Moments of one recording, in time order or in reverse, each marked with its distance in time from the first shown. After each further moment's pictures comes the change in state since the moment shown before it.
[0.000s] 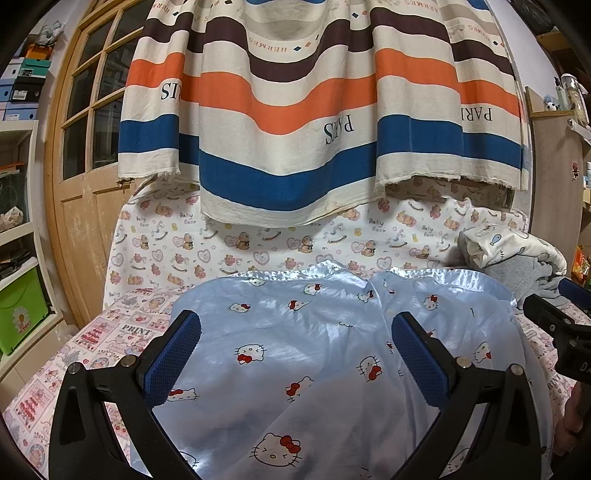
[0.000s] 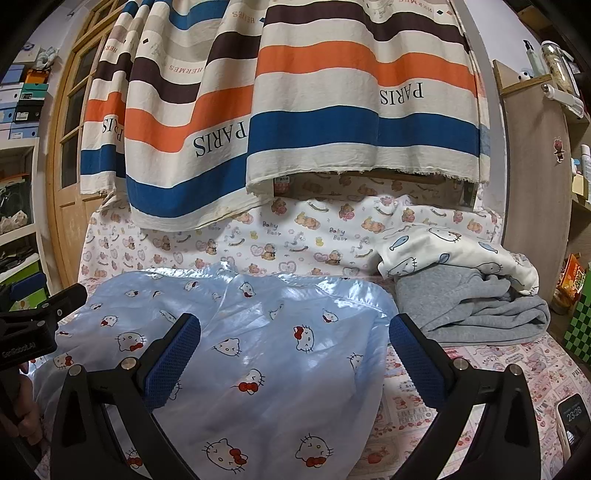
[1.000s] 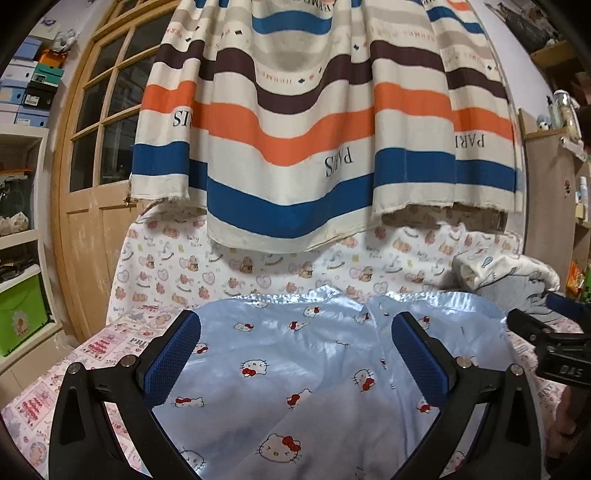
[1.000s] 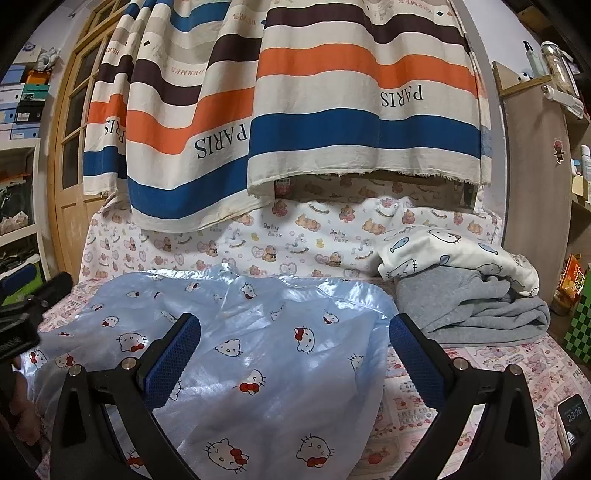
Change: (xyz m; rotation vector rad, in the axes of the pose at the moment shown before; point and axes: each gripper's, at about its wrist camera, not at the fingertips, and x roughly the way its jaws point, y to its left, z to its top) left arm -0.034 0.013 0.002 -0.016 -0.108 -0.009; right arm -0.003 0.004 -0.002 -0.002 -0.008 -0.003
